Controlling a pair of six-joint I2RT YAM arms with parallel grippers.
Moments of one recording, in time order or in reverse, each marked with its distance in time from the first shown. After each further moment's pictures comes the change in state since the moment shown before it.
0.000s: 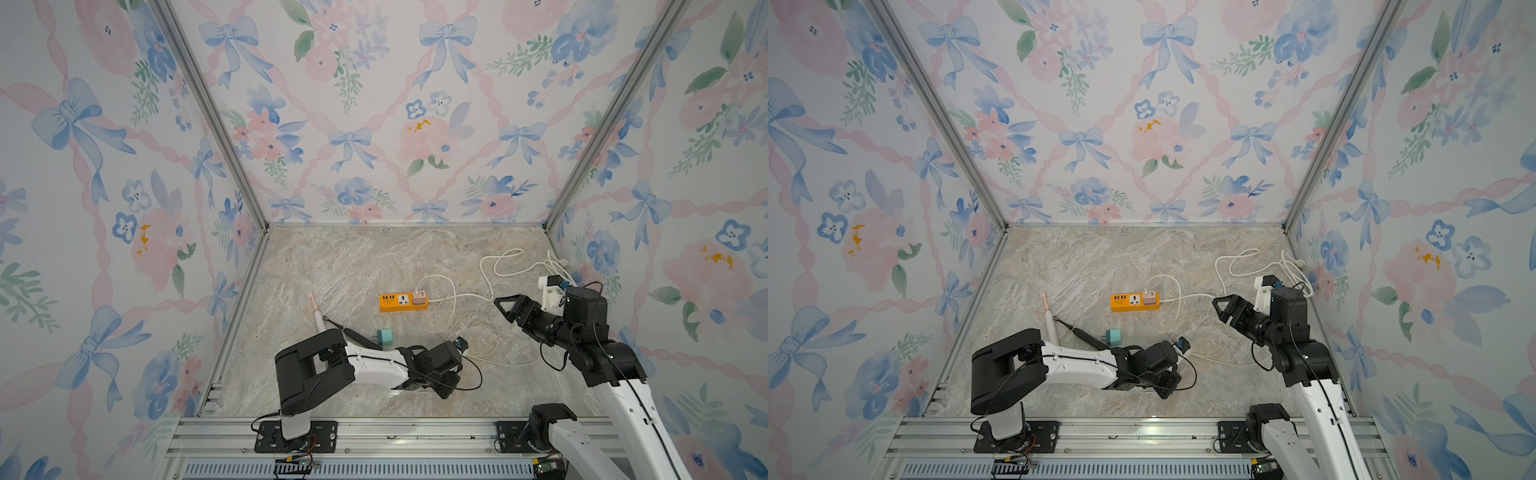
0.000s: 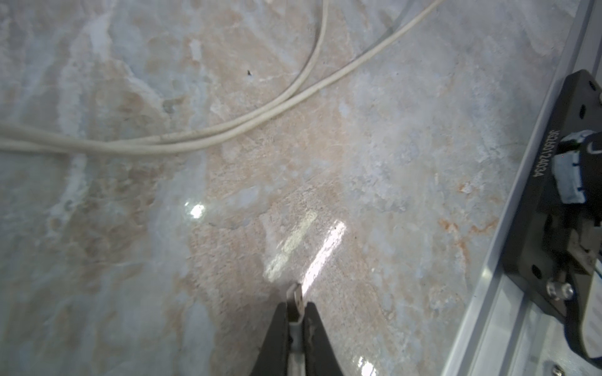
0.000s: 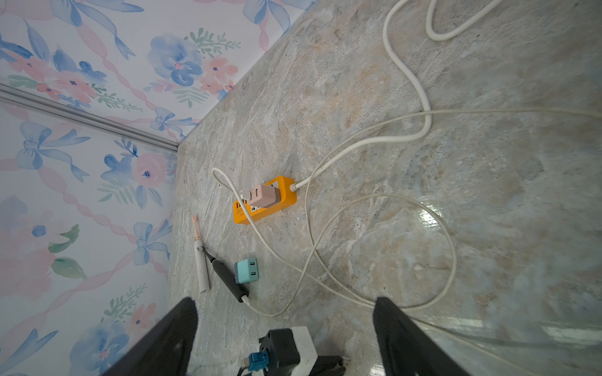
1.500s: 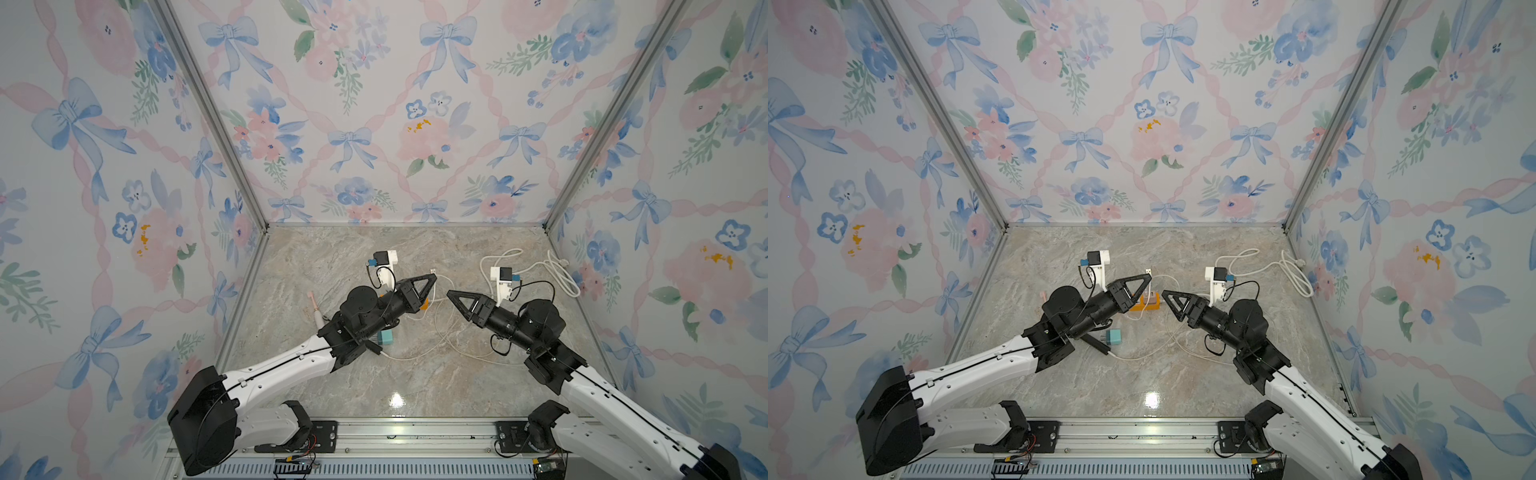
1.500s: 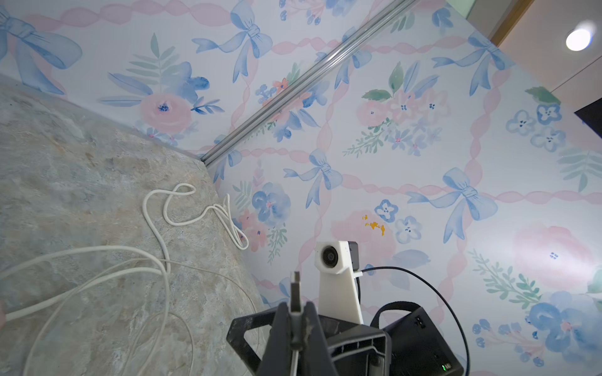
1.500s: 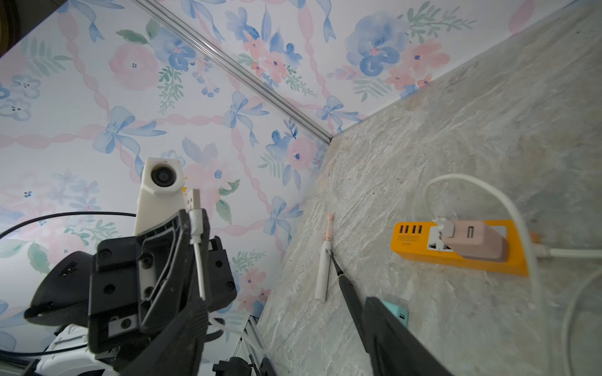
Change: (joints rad) left arm 0.365 -0.602 -0.170 0.606 0.042 -0.610; right arm 0.455 0.153 -0.313 1.134 0.011 0.316
